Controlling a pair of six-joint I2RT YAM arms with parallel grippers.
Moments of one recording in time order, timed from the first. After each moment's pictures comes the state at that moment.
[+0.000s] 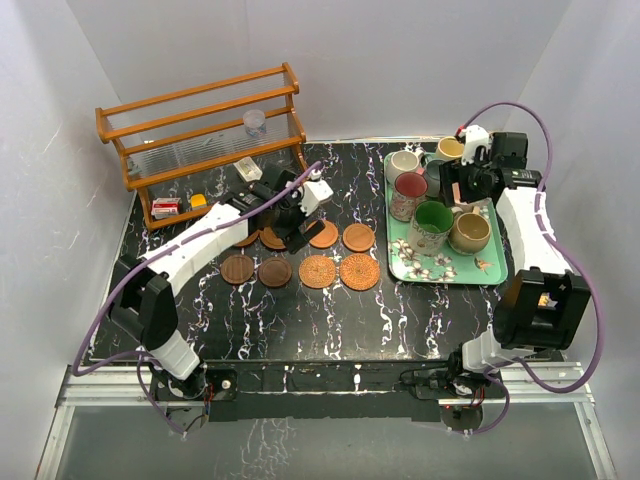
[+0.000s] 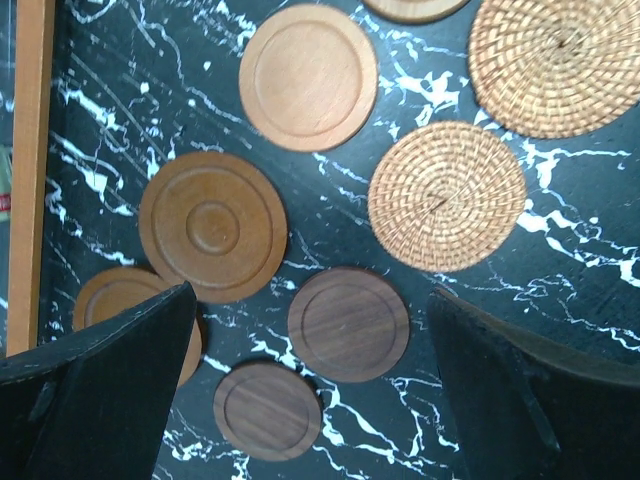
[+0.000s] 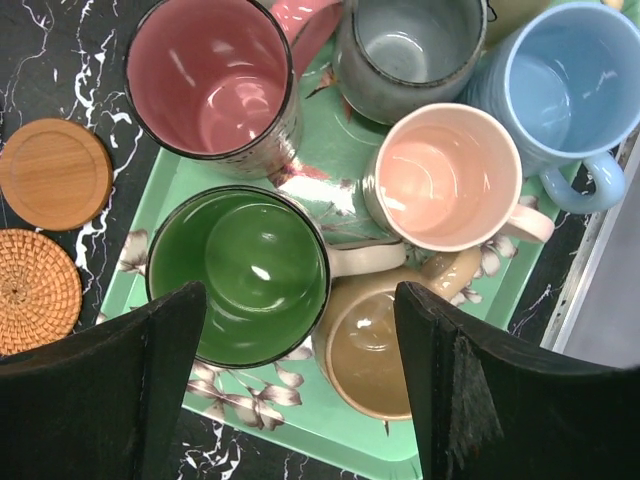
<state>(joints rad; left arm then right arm) -0.62 1.62 1.36 -0.64 0.12 0.41 -0.16 1.51 1.37 -0.64 -0.34 -0.35</state>
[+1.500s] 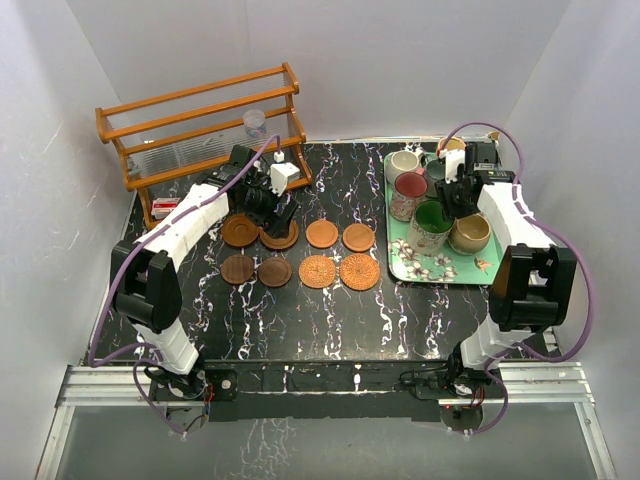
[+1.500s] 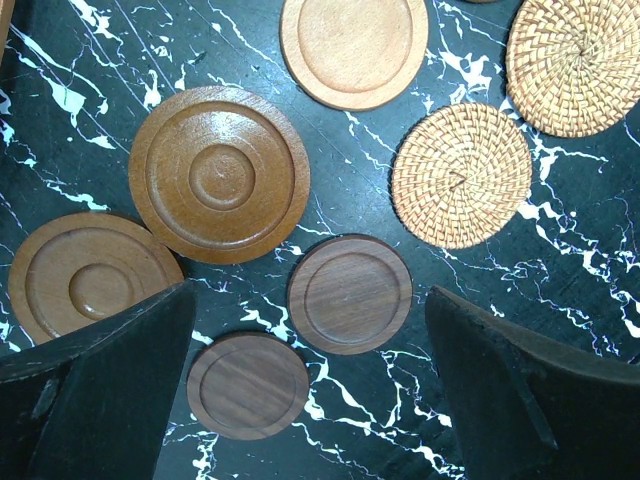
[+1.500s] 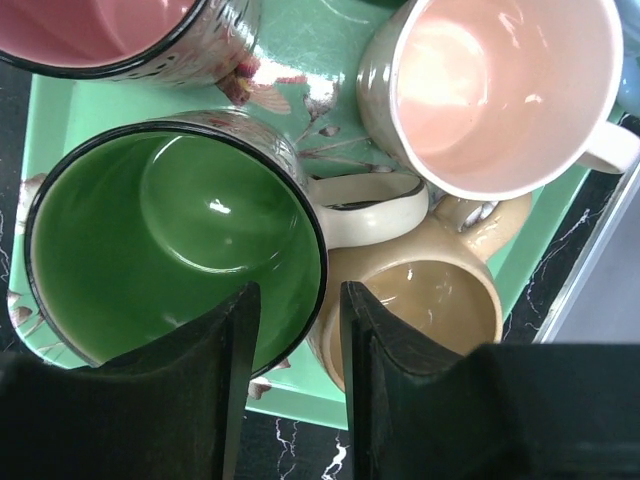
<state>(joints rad) -0.37 1.71 1.45 -0.78 0.35 0.34 -0.08 1.63 1.33 -0.71 -0.11 -0.36</state>
